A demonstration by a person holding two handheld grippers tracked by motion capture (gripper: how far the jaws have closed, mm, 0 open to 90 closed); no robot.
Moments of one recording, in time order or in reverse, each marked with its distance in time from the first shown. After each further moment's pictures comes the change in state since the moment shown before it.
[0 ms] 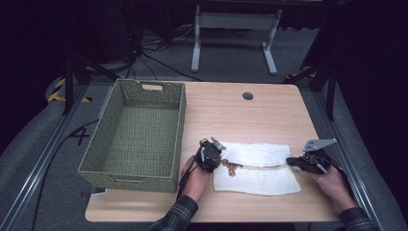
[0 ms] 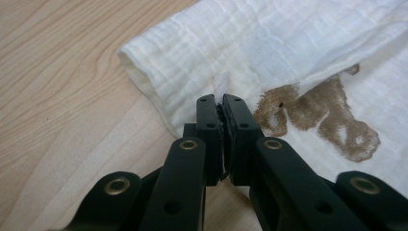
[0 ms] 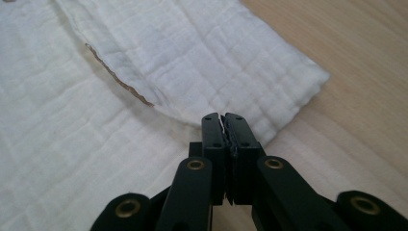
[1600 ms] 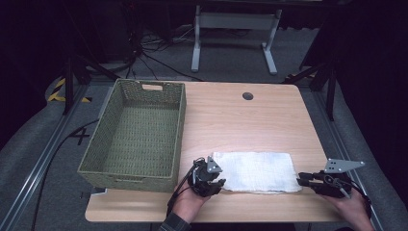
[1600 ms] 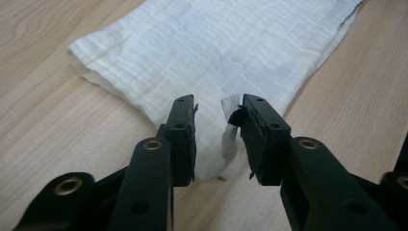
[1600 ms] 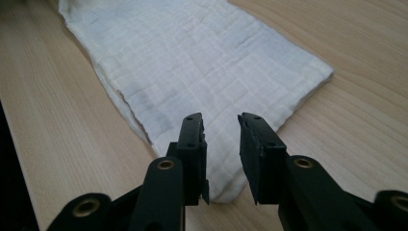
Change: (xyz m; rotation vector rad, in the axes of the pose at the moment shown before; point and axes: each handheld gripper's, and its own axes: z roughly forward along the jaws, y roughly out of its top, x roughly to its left) left arm -0.031 -0.038 -0.059 -0.047 -0.186 0.051; right arm 0.047 -0.039 -0.054 -0.128 0.078 0.017
